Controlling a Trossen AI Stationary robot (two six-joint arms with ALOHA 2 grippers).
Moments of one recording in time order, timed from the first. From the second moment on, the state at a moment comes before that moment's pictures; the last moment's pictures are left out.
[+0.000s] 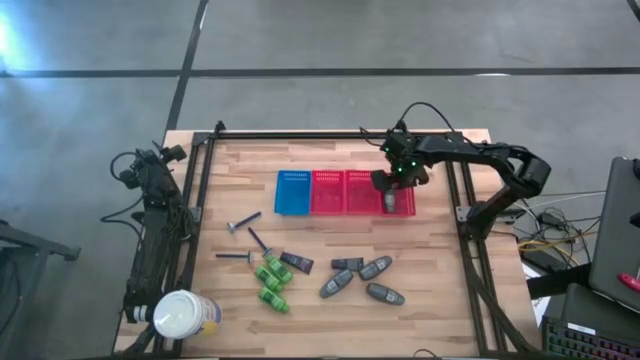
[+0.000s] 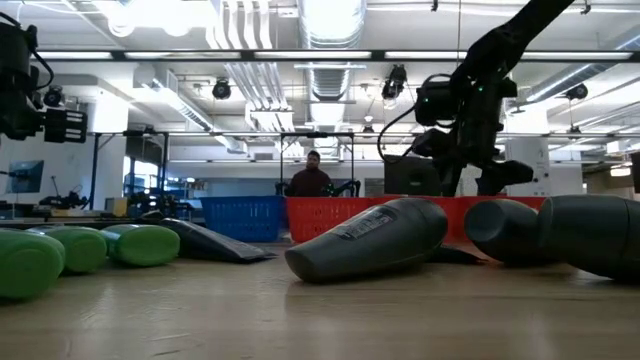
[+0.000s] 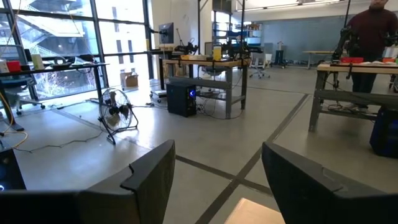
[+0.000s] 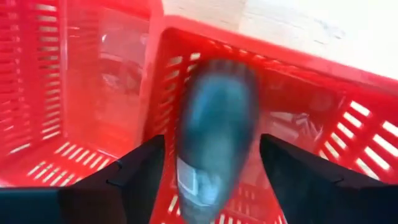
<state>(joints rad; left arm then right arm) 1.48 0.03 0.01 0.07 -0.69 0.07 -0.61 1.55 0.91 -0.74 -0.24 0.76</state>
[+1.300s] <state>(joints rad) 1.48 0.03 0.01 0.07 -0.69 0.07 0.37 1.59 0.96 -0.73 -0.20 0.79</state>
